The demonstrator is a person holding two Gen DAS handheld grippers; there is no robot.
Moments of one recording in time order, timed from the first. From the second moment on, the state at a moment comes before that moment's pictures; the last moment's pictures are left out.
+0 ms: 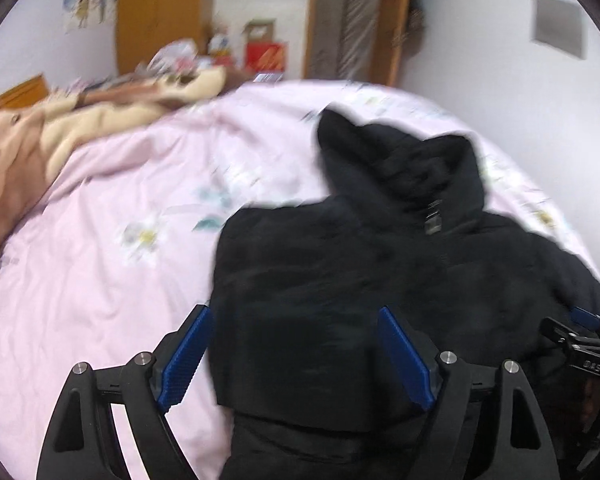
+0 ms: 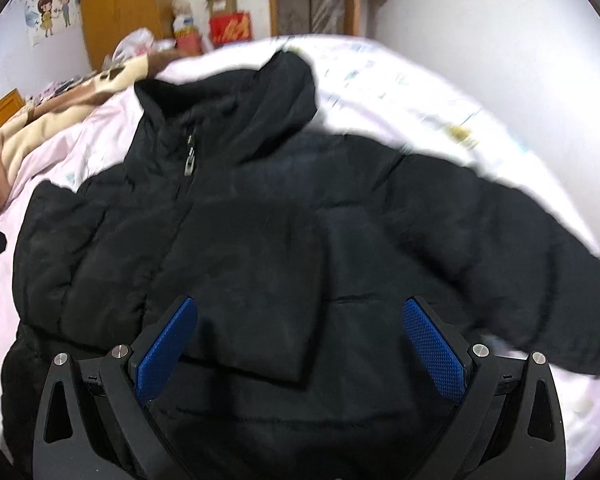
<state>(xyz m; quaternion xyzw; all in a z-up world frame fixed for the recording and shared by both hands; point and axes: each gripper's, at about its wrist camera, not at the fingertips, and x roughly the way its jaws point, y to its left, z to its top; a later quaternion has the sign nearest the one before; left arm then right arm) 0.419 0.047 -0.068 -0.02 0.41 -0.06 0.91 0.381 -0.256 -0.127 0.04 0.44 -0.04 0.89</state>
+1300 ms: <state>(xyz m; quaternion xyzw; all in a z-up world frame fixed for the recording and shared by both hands) 0.455 0.018 -0.079 -0.01 0.46 -0.03 0.89 0.393 -0.298 -0.109 0.05 0.42 -0.11 0.90</state>
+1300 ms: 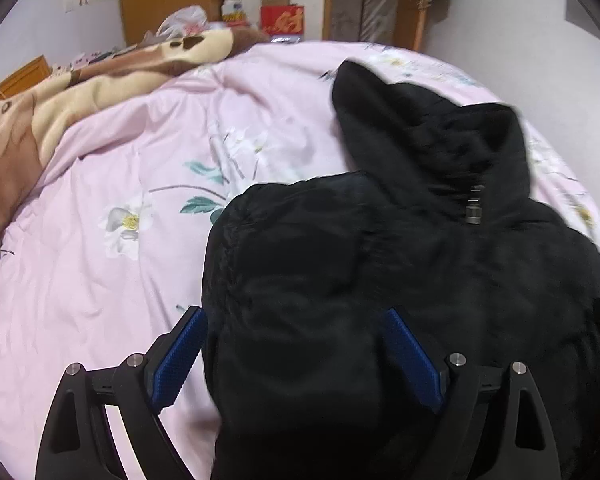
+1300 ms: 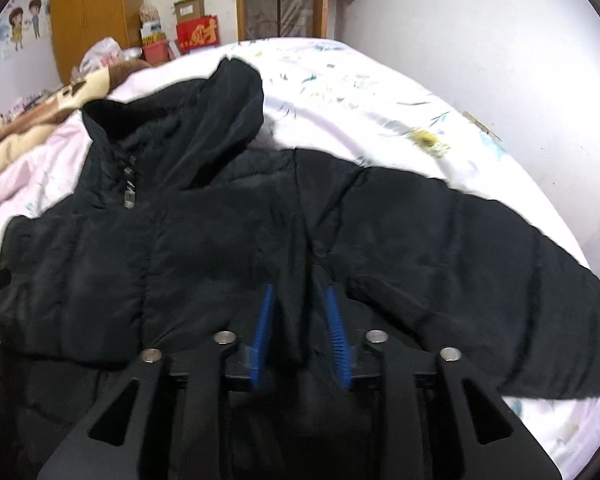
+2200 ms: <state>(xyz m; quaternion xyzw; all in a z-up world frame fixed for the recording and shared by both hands) 0.269 -0.171 -0.038 0.03 0.44 -0.17 0.88 0.133 -0.552 -0.063 0.19 0.35 -0.31 0.86</state>
